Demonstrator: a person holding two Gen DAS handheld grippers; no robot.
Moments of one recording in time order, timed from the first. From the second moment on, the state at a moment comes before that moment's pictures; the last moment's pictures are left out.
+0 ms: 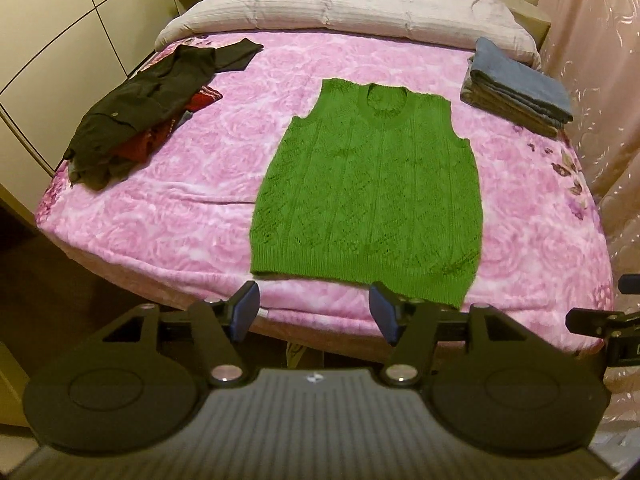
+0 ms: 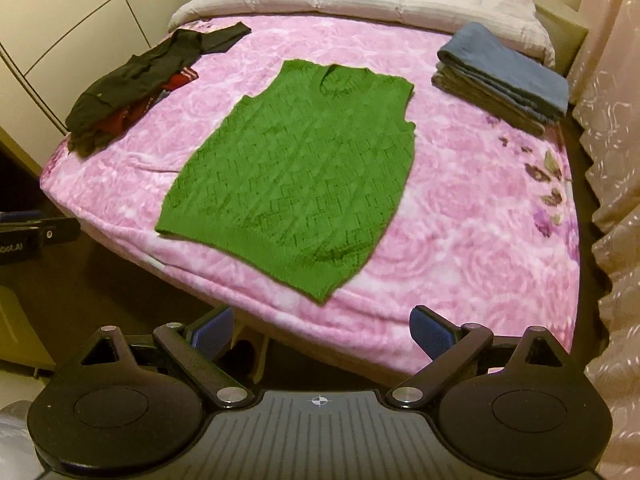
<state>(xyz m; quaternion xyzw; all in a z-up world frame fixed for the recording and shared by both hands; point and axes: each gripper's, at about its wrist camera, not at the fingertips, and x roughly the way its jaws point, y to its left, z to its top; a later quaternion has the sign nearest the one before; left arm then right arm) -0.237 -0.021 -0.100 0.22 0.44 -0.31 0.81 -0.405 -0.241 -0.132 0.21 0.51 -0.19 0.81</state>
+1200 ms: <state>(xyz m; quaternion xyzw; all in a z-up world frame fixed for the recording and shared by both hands) -0.257 -0.005 -0.102 0.25 0.44 -0.31 0.80 -0.412 -0.221 -0.130 0.20 0.51 -0.19 0.81</state>
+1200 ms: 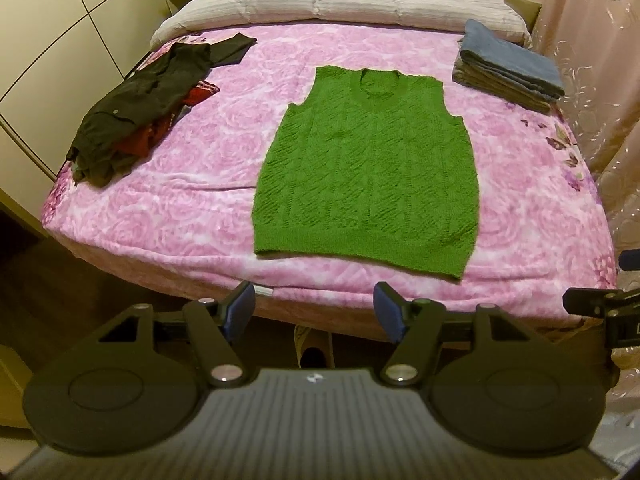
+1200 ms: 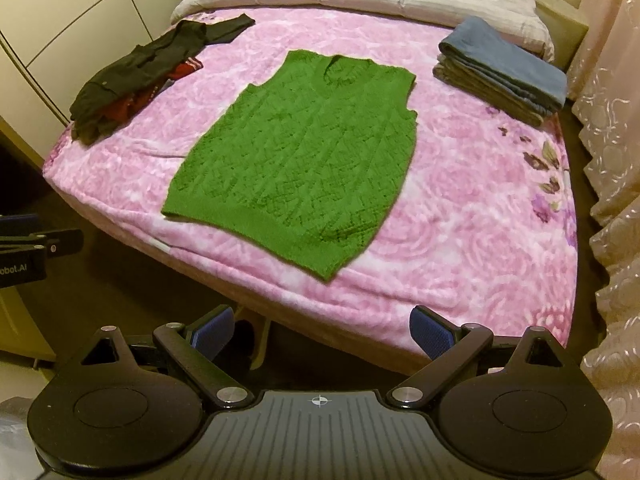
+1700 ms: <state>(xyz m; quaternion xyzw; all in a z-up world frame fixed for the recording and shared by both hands) -0.221 -0.022 -0.117 0.26 0.47 -0.30 0.79 -0.380 -0.239 -0.146 0.21 0.53 -0.18 0.80</state>
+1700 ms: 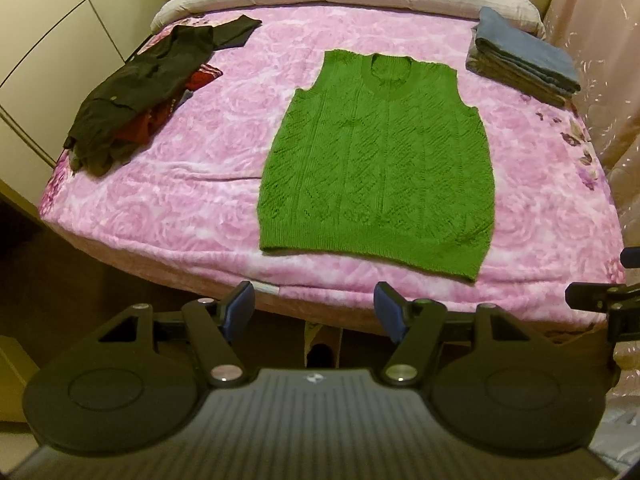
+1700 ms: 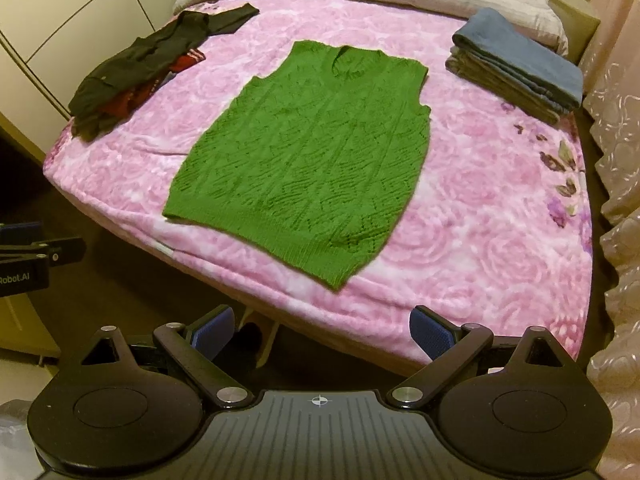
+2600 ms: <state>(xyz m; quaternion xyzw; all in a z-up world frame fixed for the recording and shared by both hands) 0.072 -0.198 -0.255 0.35 0.51 -0.45 0.64 -0.242 -0.389 -0.274 0.35 0.56 -0.35 0.66</state>
